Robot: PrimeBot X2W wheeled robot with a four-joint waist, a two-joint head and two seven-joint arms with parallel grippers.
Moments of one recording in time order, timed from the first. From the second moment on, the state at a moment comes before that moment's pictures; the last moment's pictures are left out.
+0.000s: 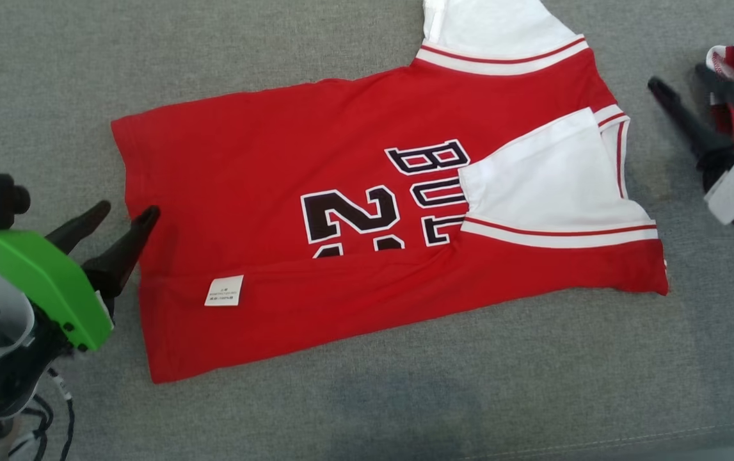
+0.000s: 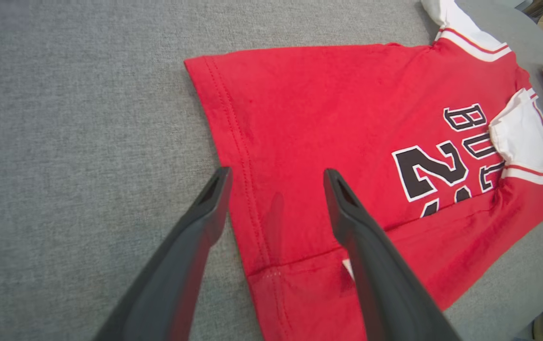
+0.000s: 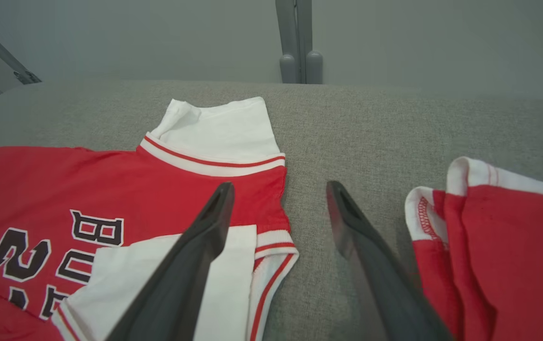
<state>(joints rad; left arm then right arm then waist) -0.24 0.54 -0.21 -0.23 -0.93 0.07 0.55 -0.44 -0.62 0.36 0.07 0.77 0.09 0.19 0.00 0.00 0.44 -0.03</state>
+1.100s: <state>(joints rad) -0.71 0.36 -0.36 0.05 -0.79 0.04 0.50 -0.82 -0.63 0.39 0.11 0.66 0.07 0.29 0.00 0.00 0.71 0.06</state>
